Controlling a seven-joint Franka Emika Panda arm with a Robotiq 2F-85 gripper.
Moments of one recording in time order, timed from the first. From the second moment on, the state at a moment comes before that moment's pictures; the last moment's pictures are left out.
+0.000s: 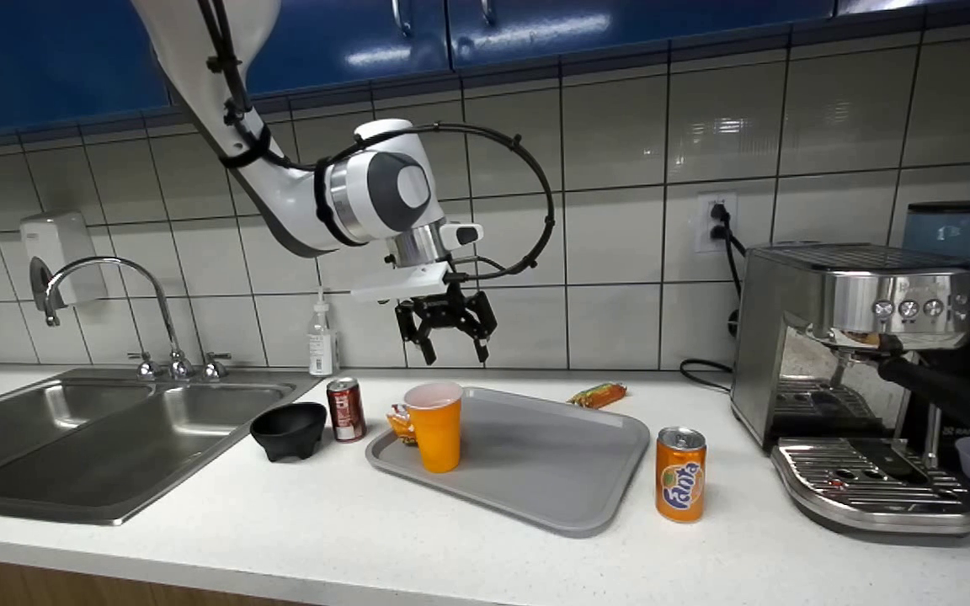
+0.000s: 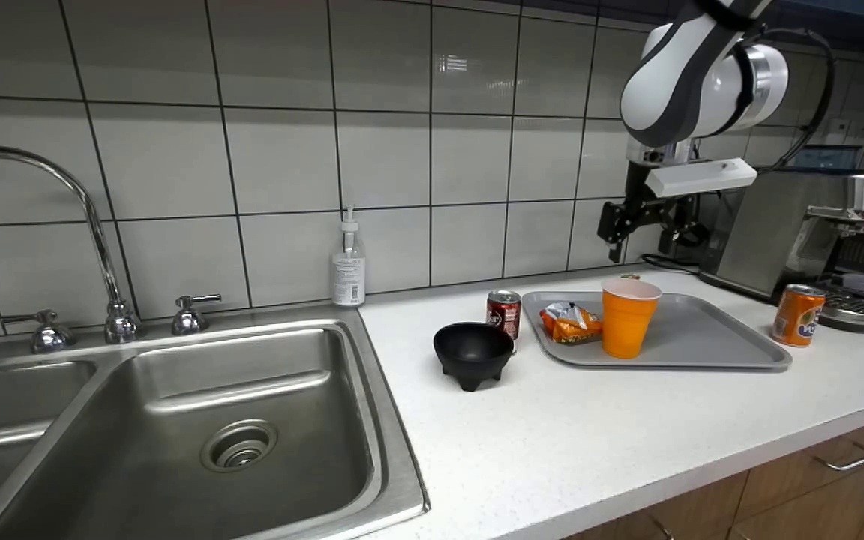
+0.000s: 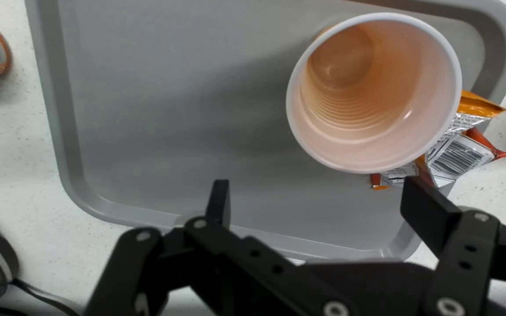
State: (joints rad) arm -0.07 0.29 -0.14 -2.14 -0.18 2.62 0.05
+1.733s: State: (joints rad) arm -0.09 0.58 -0.21 -1.77 -0.08 2.63 0.16
